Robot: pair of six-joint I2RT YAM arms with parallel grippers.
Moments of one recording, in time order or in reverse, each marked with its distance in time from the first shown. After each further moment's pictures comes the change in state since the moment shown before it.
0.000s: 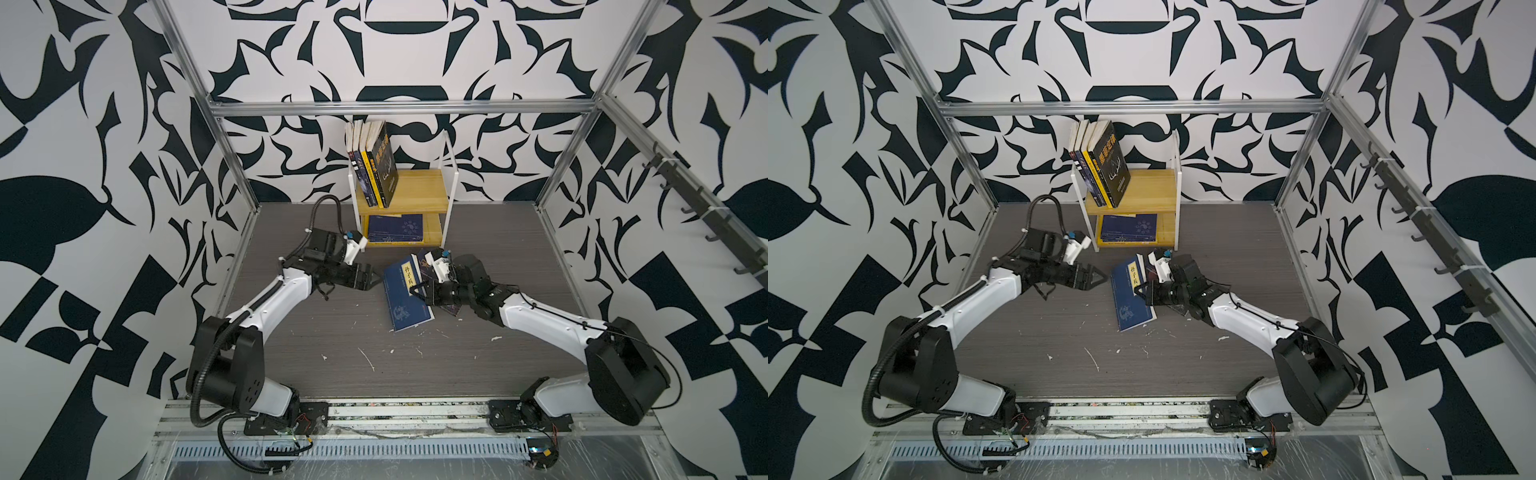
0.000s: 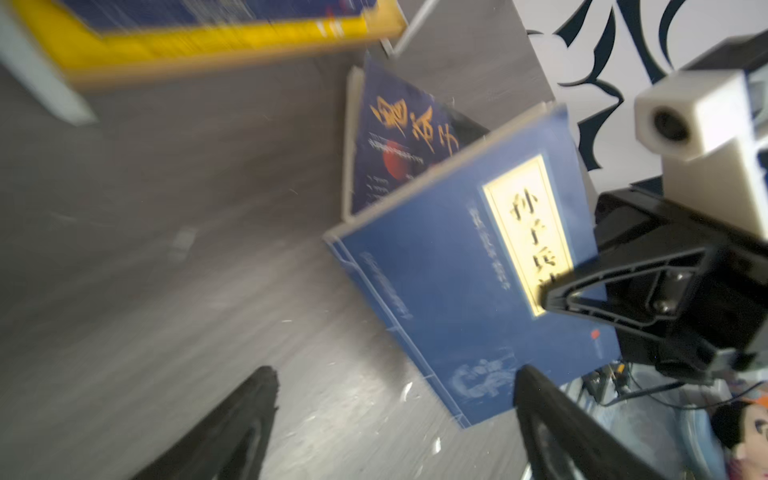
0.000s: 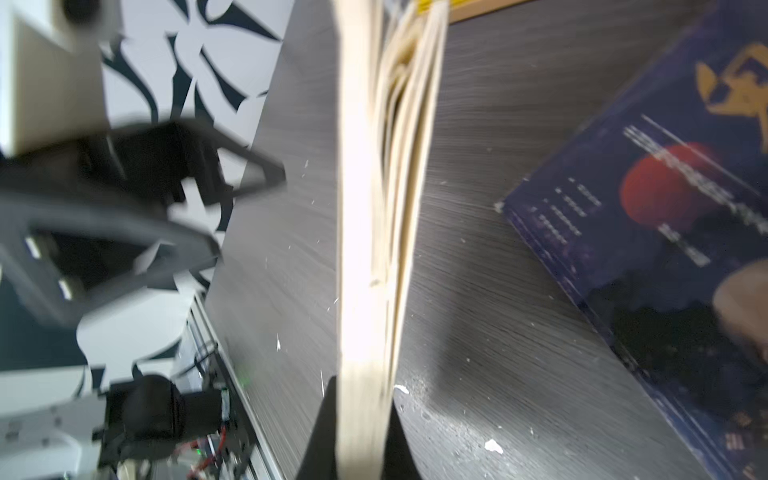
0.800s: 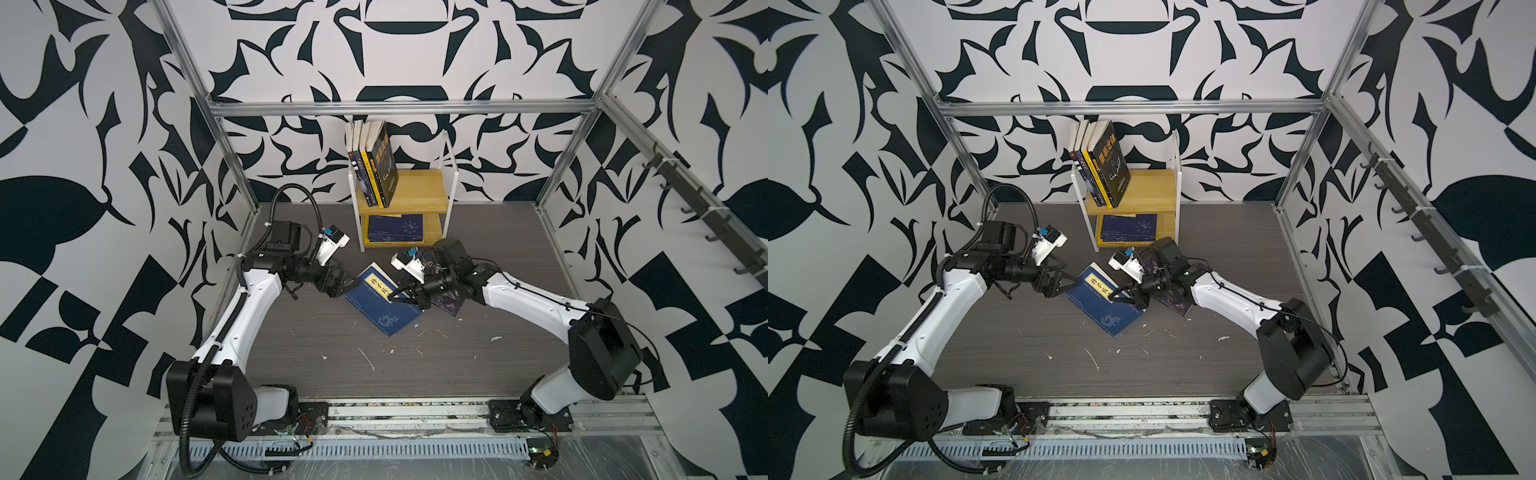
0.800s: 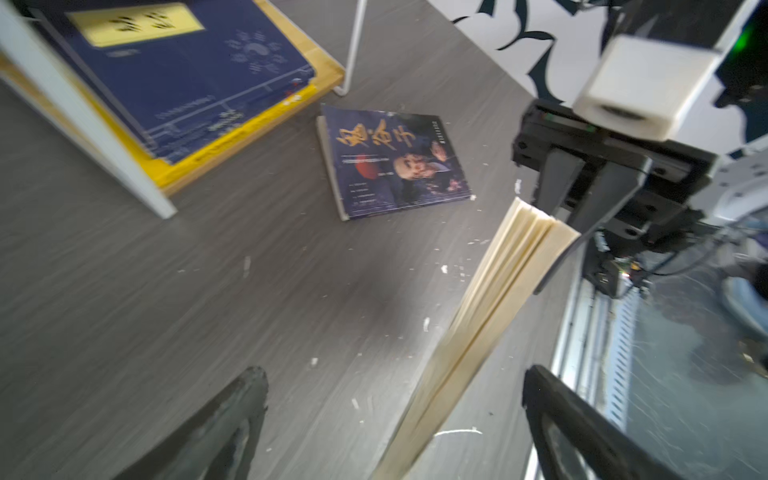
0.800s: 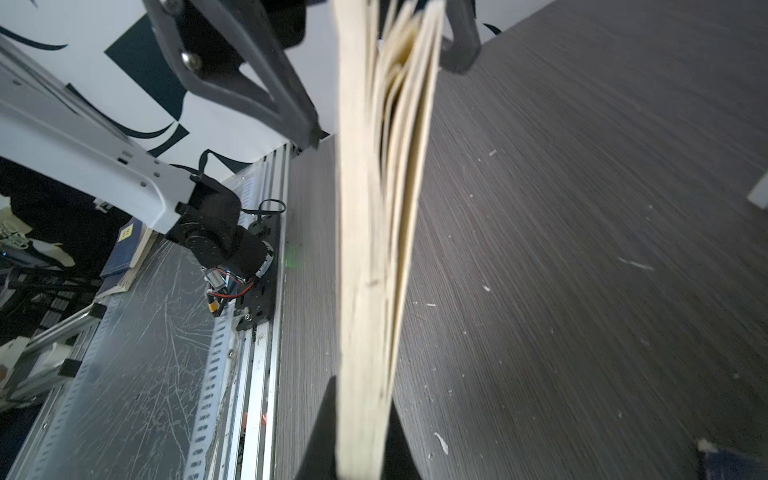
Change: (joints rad) left arm 0.150 -0.142 0.087 -0.373 0.206 0.517; right arm 0.044 0.164 0.280 -0.171 -0.400 -0.678
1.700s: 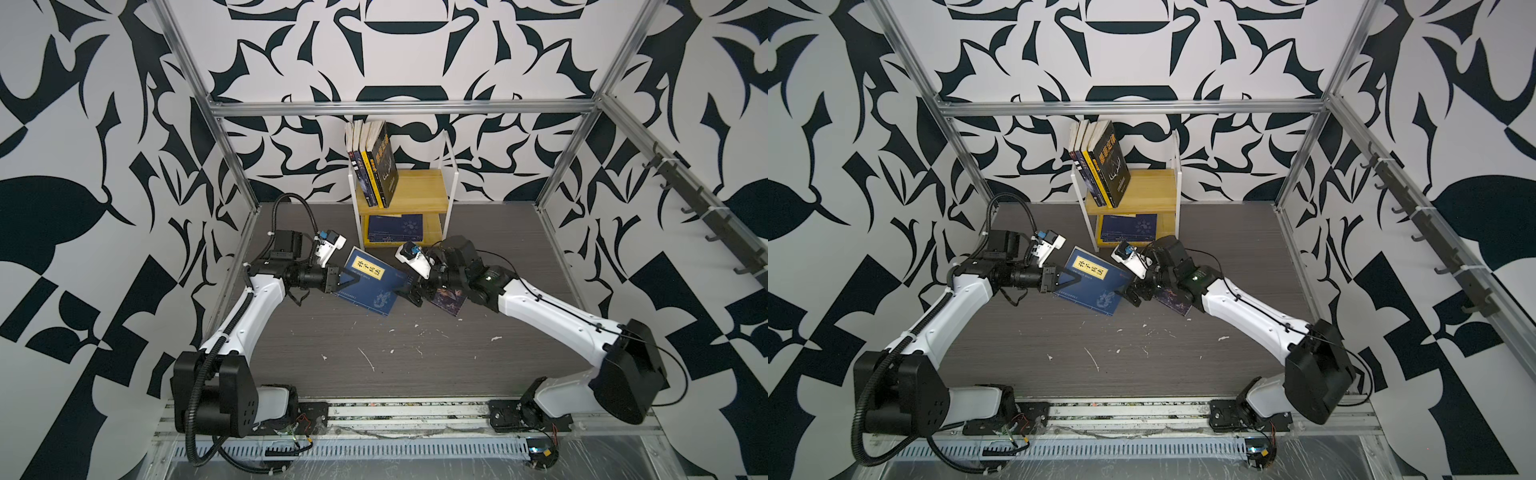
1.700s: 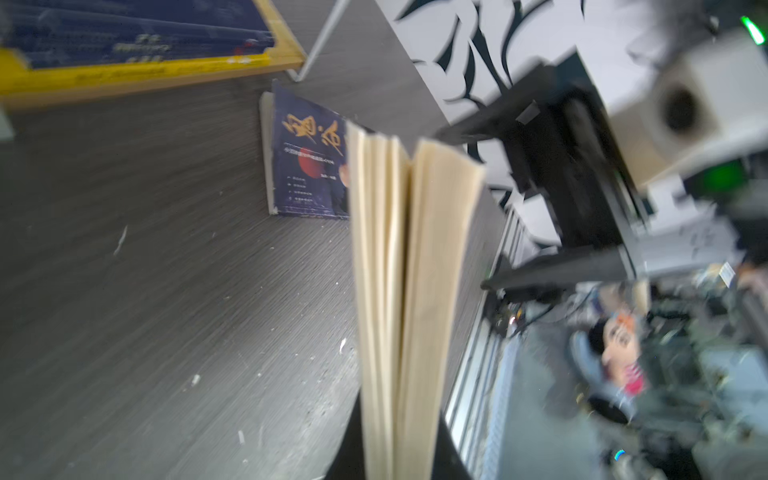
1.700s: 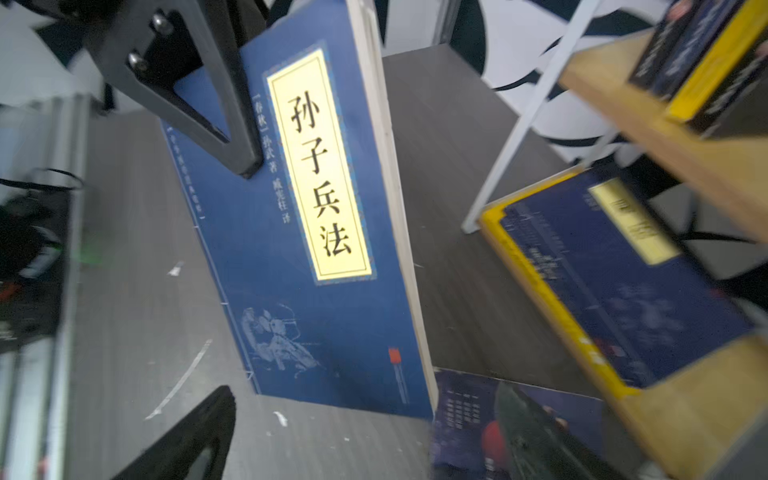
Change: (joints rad) left arm 0.045 0.015 -0.156 0.239 0.188 -0.451; right arm 0.098 -0.168 -0.003 -0.034 0.636 -0.209
